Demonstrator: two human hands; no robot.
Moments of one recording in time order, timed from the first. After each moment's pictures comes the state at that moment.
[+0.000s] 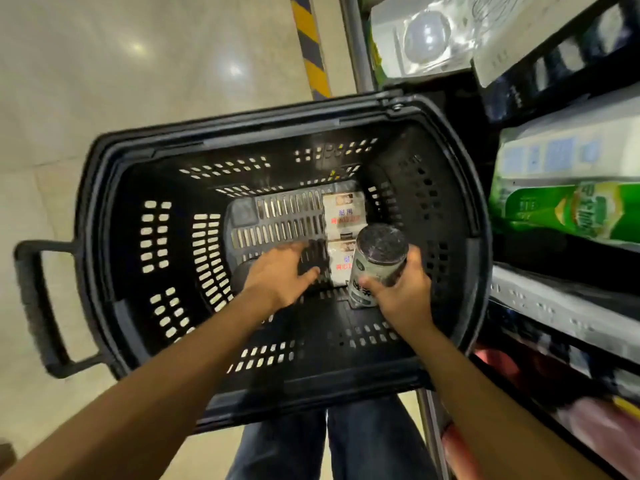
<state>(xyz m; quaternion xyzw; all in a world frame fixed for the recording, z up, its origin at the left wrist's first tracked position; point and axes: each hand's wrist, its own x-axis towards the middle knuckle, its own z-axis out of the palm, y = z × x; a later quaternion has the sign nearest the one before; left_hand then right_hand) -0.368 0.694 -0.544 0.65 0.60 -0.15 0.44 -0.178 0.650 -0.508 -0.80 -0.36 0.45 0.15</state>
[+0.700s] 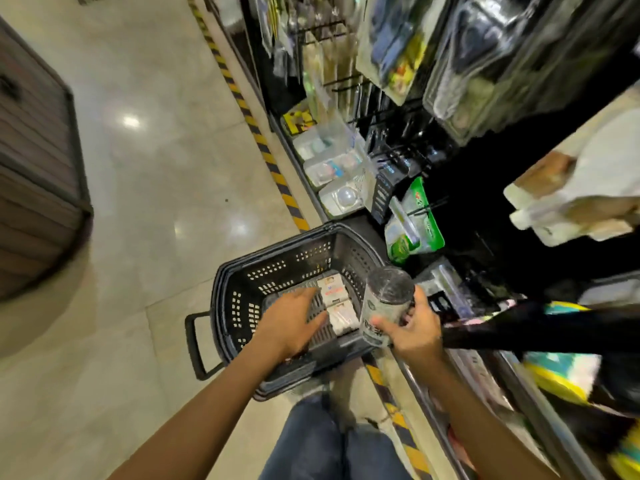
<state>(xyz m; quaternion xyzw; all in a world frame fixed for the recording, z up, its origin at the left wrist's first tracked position) -0.378 0.628 -0.167 0.81 0.49 -0.09 0.30 -0.182 0.541 -0.178 -0.79 -0.31 0.39 0.34</state>
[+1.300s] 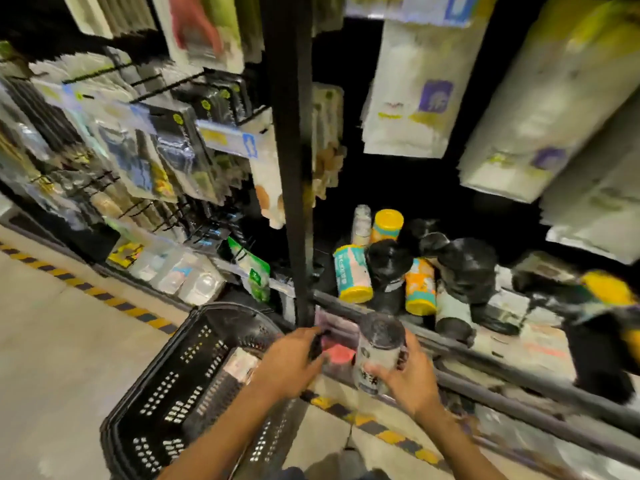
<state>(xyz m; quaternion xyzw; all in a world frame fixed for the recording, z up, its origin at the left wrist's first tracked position) -0.260 0.479 -0.056 0.95 0.16 -0.10 0.26 -0.166 0.288 -0.082 -0.82 -0.11 0.22 0.52</state>
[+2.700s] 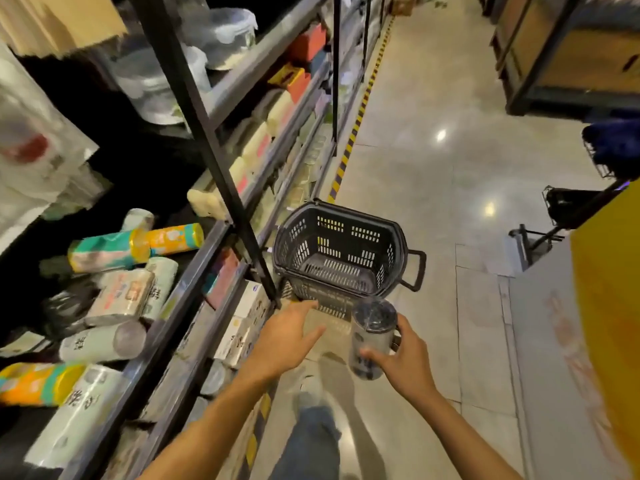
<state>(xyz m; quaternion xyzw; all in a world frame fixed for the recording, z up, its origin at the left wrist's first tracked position) -0.176 -0.319 -0.069 0.77 -0.58 -0.25 0.11 -0.378 -0.372 -0.088 -0.64 0.52 -0.26 0.50</state>
